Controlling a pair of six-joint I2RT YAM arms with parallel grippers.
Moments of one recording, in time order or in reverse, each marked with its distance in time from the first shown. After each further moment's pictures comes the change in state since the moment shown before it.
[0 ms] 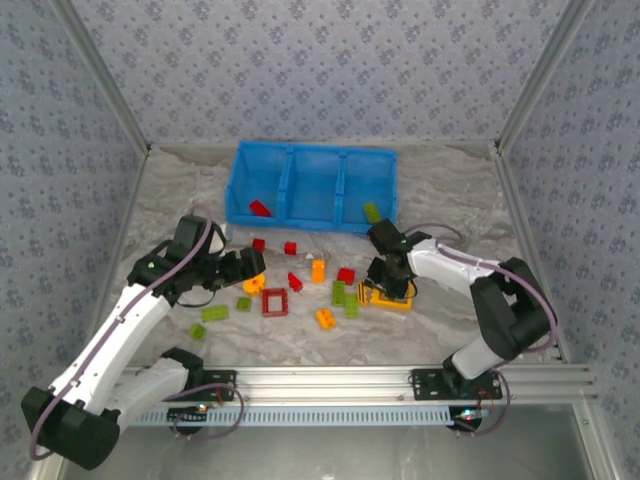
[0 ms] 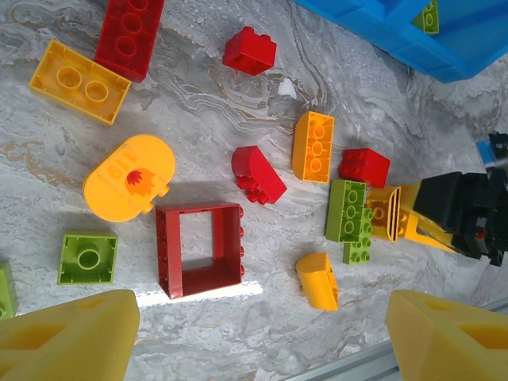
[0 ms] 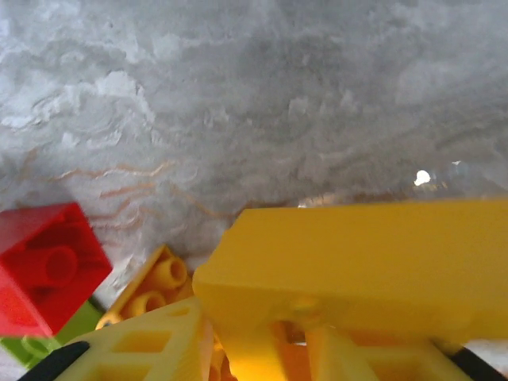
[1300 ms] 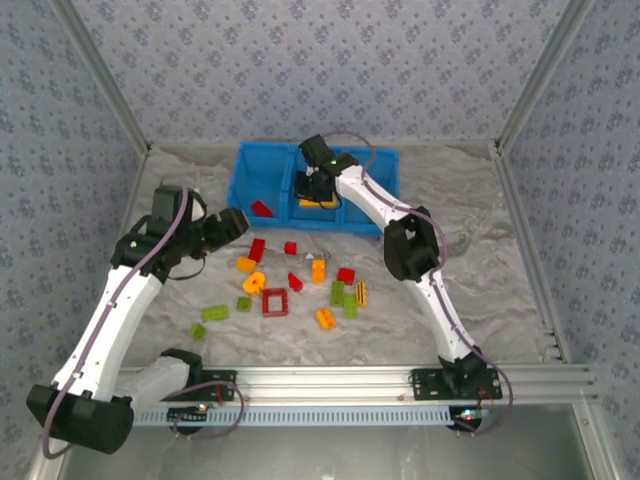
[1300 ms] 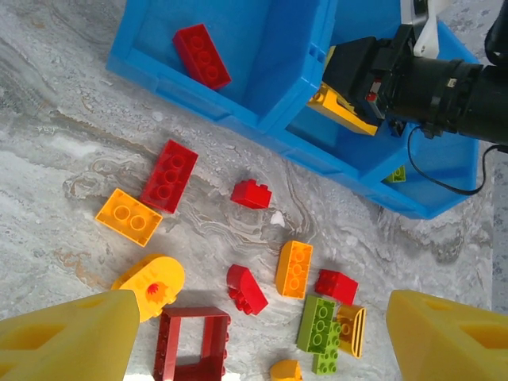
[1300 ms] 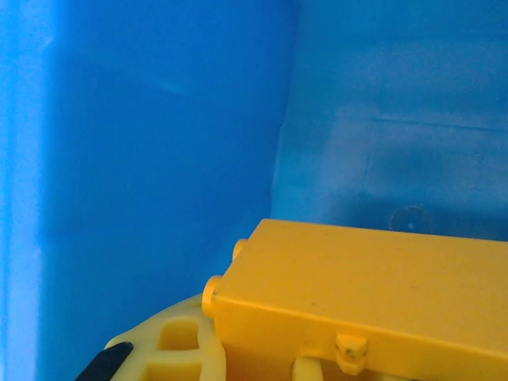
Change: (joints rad) left arm 0.141 0.086 0.216 0.021 -0.096 -0.038; right arm 0.032 0.940 1.477 -0.129 -0.014 -0.403
